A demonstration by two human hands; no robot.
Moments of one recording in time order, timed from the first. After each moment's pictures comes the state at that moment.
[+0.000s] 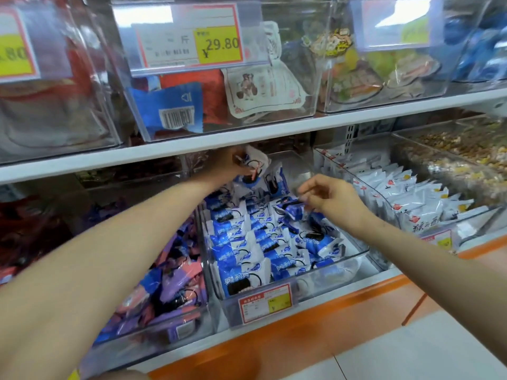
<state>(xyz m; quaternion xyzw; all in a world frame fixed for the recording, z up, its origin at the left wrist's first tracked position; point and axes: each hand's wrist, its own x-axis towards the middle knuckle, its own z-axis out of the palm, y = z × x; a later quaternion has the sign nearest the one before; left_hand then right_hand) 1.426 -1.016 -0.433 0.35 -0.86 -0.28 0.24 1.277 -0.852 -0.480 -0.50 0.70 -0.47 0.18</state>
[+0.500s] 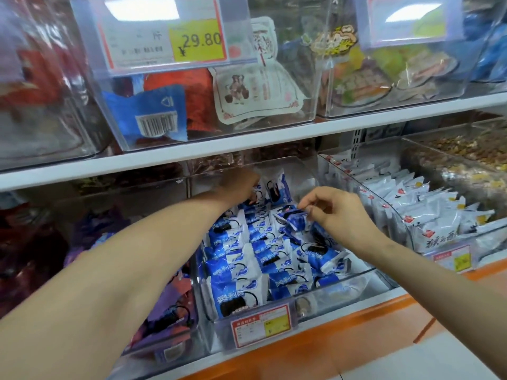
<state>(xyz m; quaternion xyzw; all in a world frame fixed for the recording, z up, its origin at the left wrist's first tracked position) 1.381 -1.070 -0.494 0.29 -0.95 0.04 0.09 1.275 -0.852 -0.486 -0.55 0.69 -0.46 0.11</state>
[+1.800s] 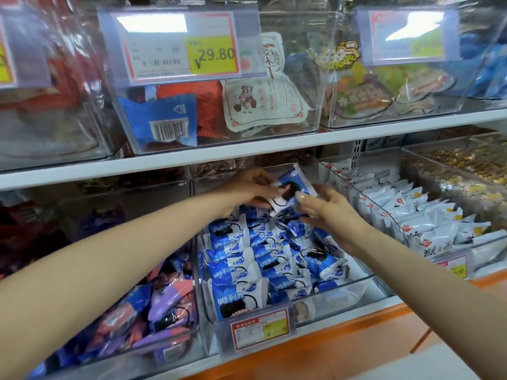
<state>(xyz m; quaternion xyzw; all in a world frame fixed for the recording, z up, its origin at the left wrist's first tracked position) 1.406 -1.008 -0.453 0.26 -0.78 -0.54 0.19 1.279 -0.873 -0.480 -0.33 0.62 -0.60 0.38</state>
